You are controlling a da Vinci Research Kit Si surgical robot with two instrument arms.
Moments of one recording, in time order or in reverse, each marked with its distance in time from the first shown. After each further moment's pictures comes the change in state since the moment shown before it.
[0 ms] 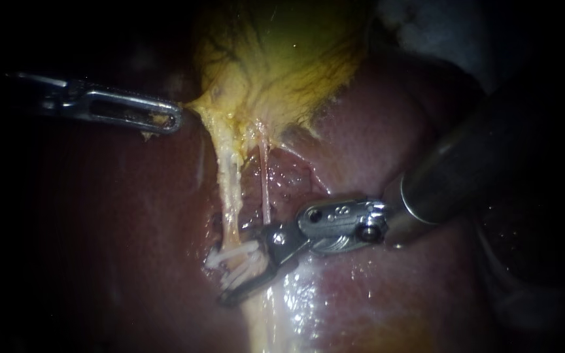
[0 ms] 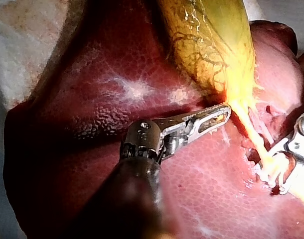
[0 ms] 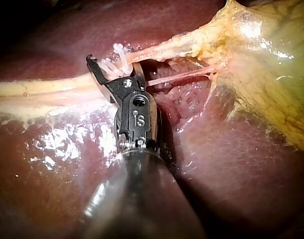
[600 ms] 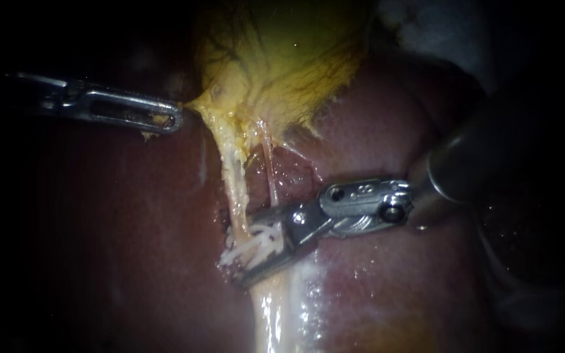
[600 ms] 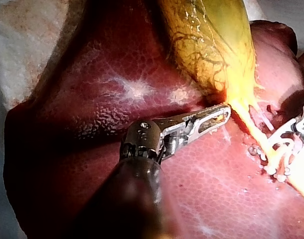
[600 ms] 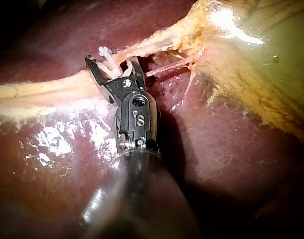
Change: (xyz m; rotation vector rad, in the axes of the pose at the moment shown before) right arm 0.002 0.002 -0.005 0.006 0.026 0.088; left arm 0.000 0.000 0.000 0.000 0.000 0.000
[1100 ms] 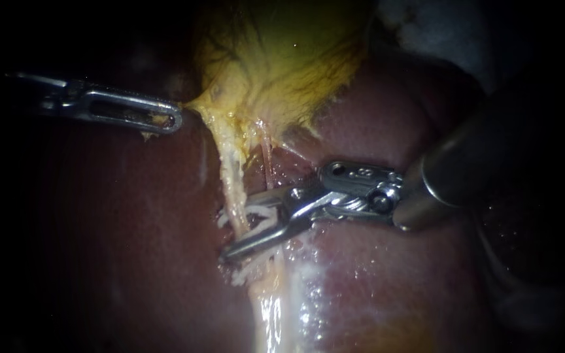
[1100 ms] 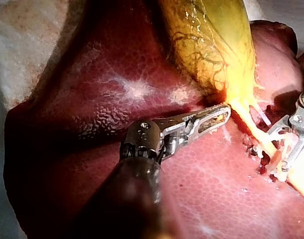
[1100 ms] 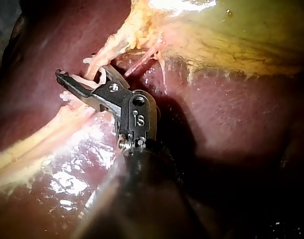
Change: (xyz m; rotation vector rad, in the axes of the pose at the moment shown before) right arm 0.000 0.001 0.001 0.137 0.192 0.263; left arm 0.000 0.000 0.000 0.000 0.000 0.000
